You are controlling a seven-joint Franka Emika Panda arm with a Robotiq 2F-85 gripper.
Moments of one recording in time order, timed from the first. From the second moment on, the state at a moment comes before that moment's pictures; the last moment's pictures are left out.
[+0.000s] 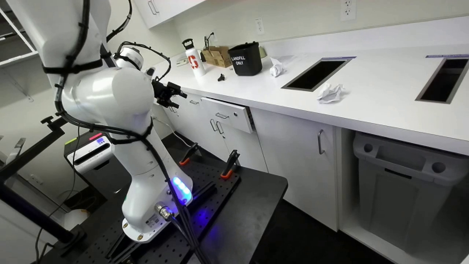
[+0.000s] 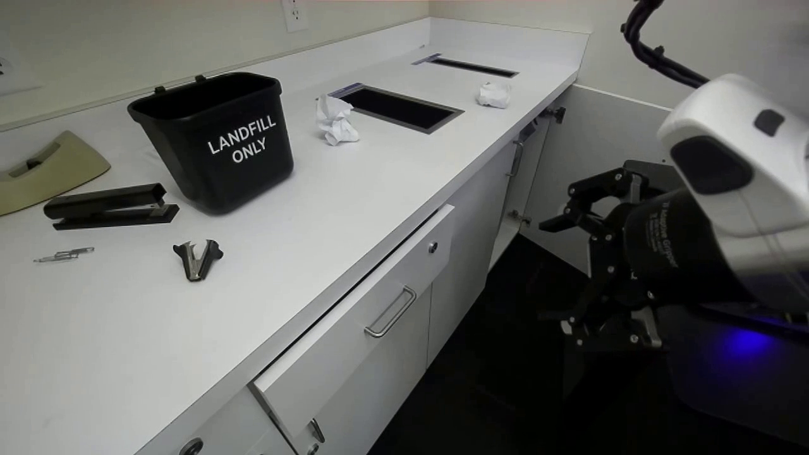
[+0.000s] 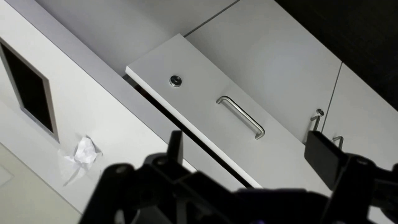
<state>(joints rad) 0.23 0.13 0.65 -2.47 -1.08 2.27 1.38</state>
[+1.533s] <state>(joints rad) 0.73 0.96 0.31 -1.94 -1.54 1.66 1.72</state>
